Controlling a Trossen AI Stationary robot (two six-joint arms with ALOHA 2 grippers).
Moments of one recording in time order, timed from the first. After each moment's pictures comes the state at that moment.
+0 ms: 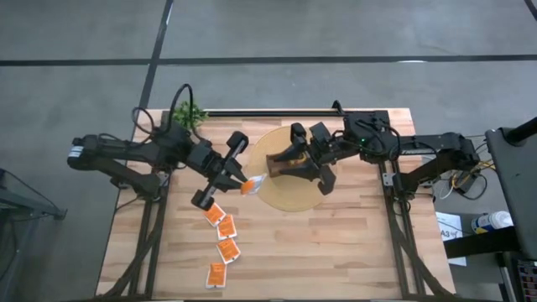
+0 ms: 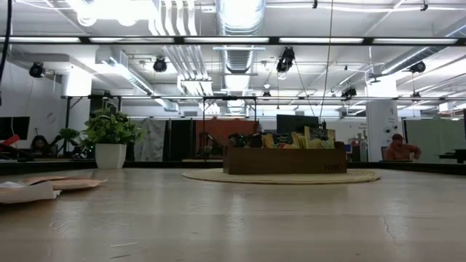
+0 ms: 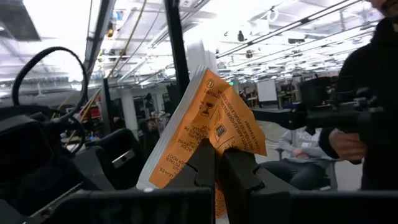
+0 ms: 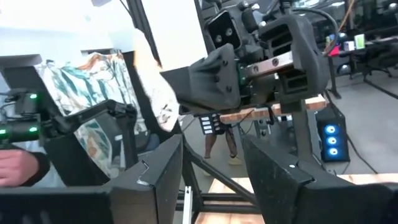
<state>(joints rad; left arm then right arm) -0.10 1.22 1.22 0.40 0.47 0.01 0.01 1.38 1.32 0.22 -0.35 0.36</state>
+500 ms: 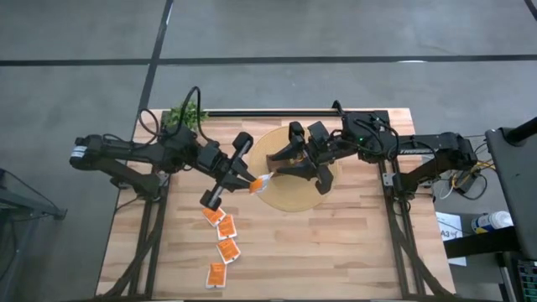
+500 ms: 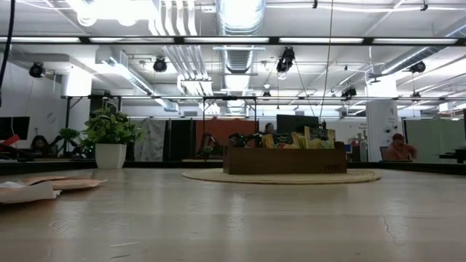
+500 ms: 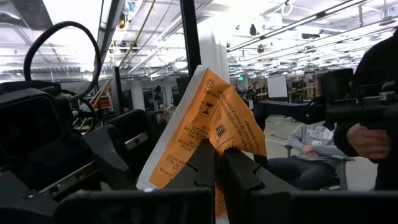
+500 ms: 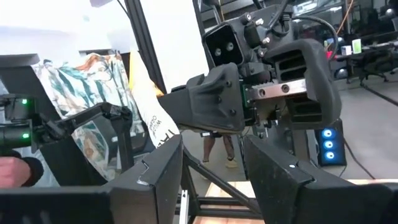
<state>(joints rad) -0.10 1.26 1.22 0.40 0.42 0.00 0.01 1.40 1.35 0.21 -0.34 0.35</state>
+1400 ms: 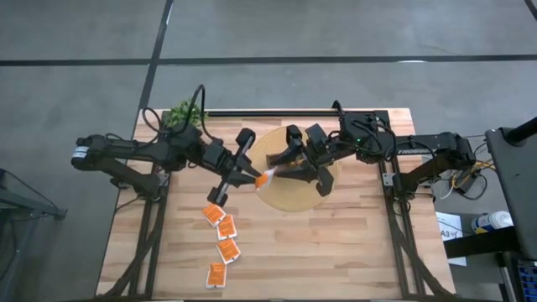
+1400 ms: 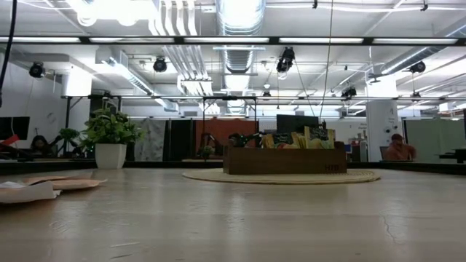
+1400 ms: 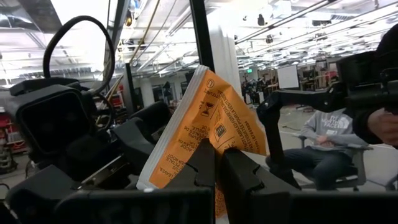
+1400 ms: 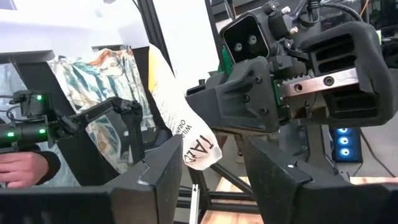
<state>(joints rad) -0.06 1.27 1.22 0.39 0.42 0.06 0.01 1.42 1.35 0.22 -0.40 0.36</state>
